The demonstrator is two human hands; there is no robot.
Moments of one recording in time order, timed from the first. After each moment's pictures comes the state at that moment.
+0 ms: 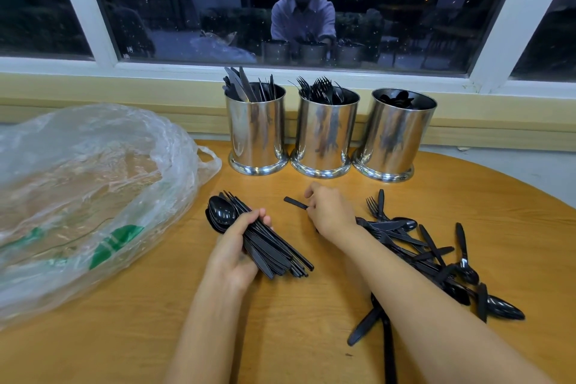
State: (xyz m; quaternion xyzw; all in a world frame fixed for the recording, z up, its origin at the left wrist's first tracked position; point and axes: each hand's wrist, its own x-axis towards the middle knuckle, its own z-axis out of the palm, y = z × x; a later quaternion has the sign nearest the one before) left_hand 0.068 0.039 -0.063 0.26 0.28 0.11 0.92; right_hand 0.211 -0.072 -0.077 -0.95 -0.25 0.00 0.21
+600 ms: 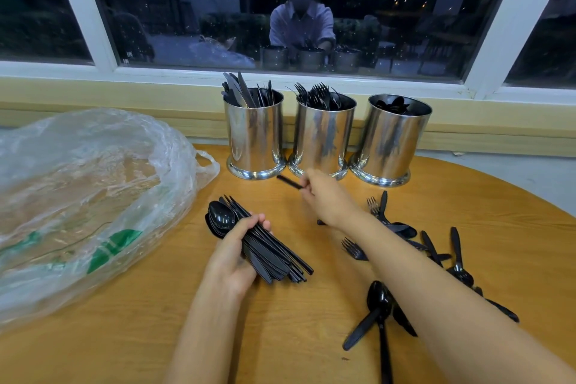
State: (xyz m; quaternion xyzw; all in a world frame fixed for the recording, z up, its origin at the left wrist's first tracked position) left_hand 0.069 0.037 -0.063 0.25 0.29 0.11 0.92; right_hand 0.215 -0.077 -0.038 -0.91 -0.34 -0.01 0.25
